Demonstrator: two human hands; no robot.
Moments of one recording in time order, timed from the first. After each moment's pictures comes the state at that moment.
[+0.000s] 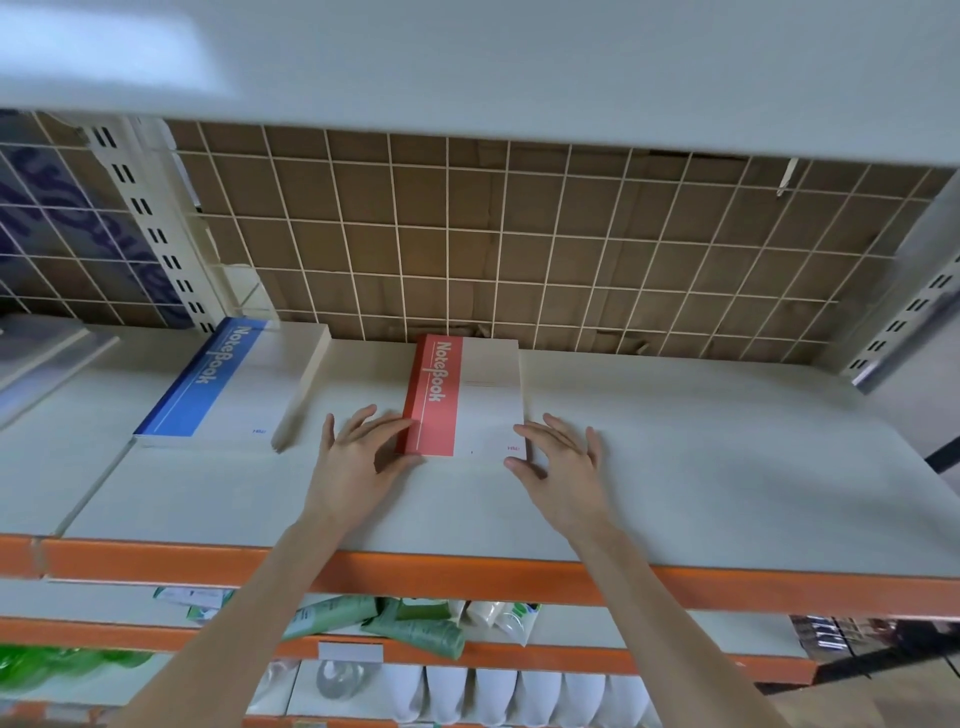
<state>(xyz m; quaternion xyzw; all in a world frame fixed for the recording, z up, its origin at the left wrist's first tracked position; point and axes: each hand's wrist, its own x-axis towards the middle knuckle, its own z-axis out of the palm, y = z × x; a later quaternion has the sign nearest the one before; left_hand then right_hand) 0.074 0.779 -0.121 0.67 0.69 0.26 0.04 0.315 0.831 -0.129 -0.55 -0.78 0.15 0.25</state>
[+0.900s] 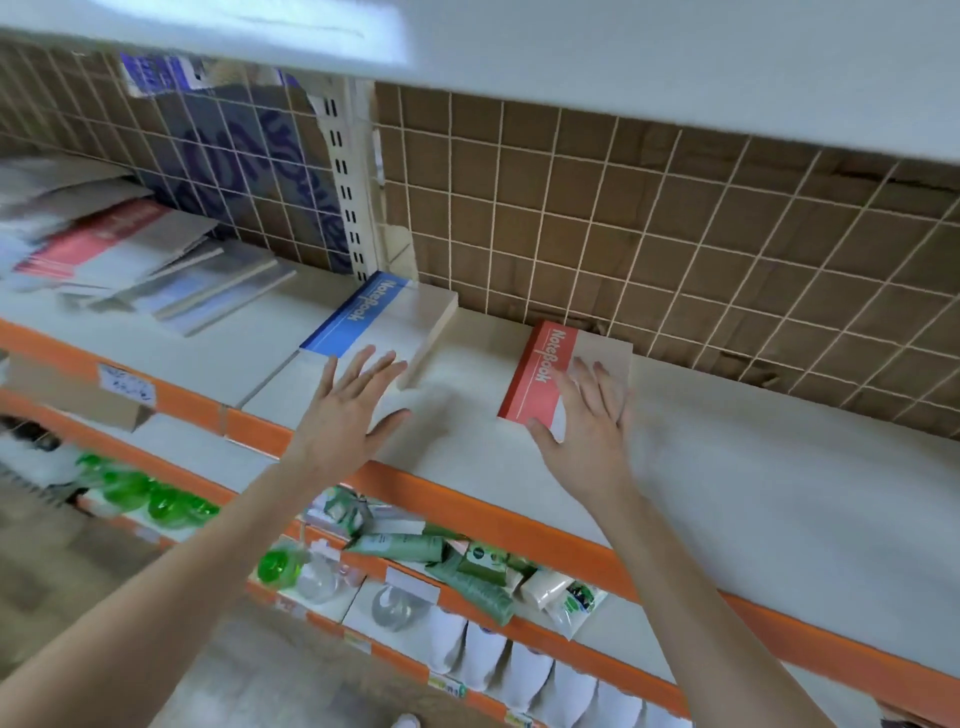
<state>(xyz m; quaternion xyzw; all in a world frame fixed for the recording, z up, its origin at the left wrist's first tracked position) 0.018 0.686 -0.067 0.65 0.74 0.16 -0.05 0.249 0.812 -0.083 -0.45 -0.86 0.09 0.21</state>
